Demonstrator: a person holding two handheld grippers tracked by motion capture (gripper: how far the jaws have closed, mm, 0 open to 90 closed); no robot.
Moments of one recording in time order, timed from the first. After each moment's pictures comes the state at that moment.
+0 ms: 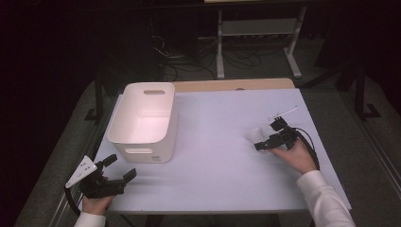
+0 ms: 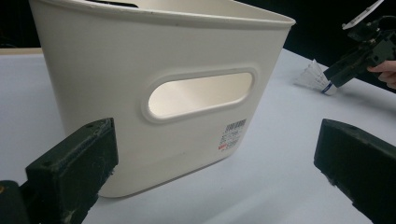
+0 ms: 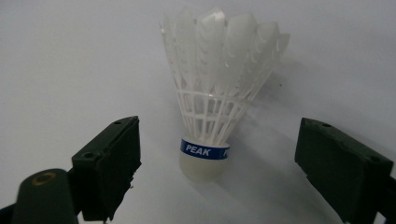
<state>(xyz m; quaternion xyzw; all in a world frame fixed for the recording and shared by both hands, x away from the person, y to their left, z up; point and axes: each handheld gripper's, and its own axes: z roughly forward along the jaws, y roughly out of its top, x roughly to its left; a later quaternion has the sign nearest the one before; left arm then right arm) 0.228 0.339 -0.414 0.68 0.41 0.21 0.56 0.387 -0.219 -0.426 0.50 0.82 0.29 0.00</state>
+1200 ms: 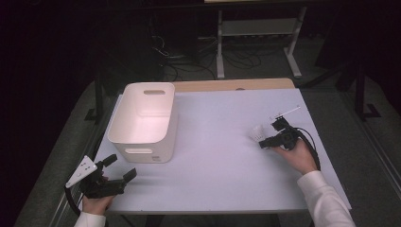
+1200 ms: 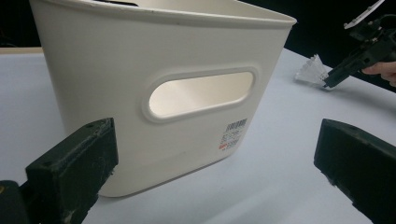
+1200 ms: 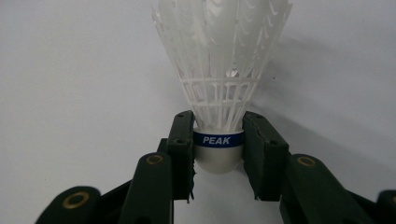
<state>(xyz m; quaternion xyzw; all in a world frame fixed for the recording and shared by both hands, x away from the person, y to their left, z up) 0.229 0.339 -0.414 0.68 0.41 0.21 0.57 0.387 -0.224 -0.425 0.50 0.81 0.29 0.00</state>
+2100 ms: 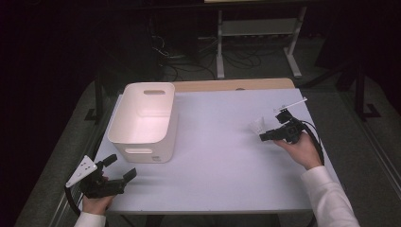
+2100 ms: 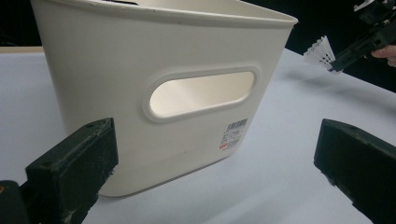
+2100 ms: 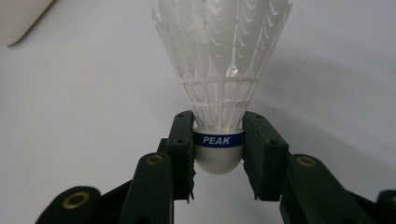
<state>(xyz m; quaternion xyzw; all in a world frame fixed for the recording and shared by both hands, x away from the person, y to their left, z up) 0.229 0.339 -0.415 0.68 0.41 0.21 0.56 0.390 -0.229 -0.395 0.49 0.81 0.33 -0.01</state>
